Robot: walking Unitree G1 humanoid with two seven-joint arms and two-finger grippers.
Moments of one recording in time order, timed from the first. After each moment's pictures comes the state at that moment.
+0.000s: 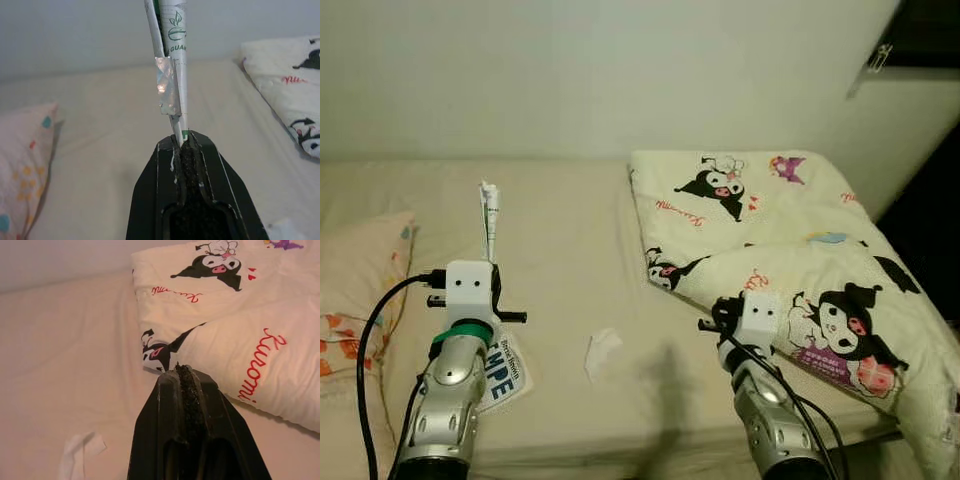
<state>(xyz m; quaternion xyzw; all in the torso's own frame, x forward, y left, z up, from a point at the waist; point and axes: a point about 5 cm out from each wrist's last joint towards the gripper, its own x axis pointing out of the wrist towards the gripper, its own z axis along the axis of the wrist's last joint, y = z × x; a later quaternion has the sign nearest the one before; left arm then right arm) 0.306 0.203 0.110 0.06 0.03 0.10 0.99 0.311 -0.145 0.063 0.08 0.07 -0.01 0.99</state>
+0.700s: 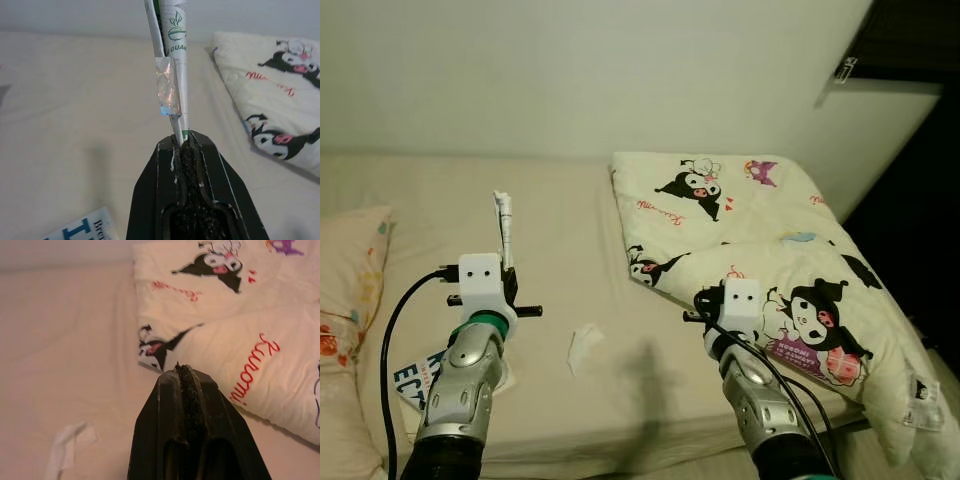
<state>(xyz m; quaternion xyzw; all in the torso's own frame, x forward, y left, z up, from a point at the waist) 0.318 0.190 0.108 -0.01 0.07 0.07 1.00 0.334 -0.132 0.069 0.06 0.10 0.02 0.99</state>
